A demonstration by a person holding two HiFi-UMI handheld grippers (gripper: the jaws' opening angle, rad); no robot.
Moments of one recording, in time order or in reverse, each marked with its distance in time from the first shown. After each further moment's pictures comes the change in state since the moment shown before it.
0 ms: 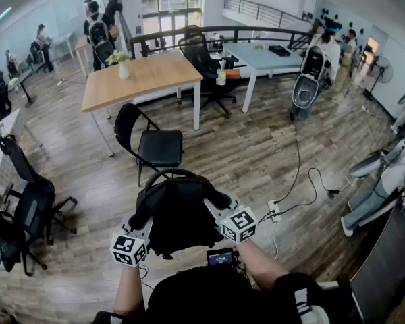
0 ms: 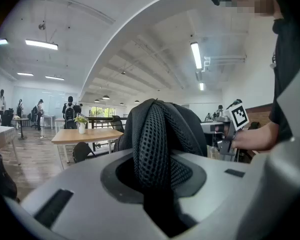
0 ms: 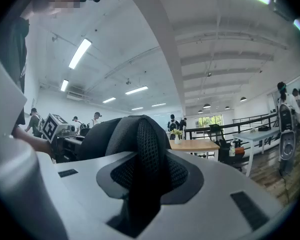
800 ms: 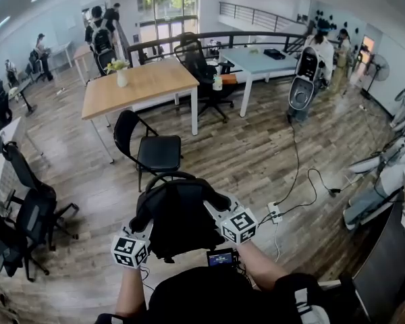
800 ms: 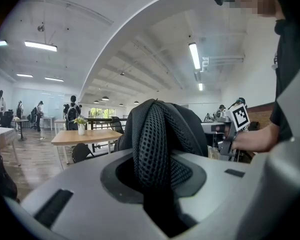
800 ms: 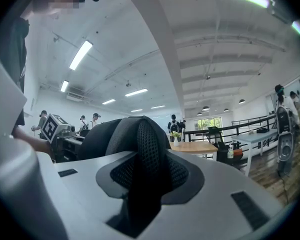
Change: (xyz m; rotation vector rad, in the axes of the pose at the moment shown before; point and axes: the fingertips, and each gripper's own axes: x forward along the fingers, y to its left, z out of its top) left arm -0.019 -0.018 0.003 0.001 -0.004 0.002; right arm -0.024 0.014 0.004 0.000 -0.013 -0.005
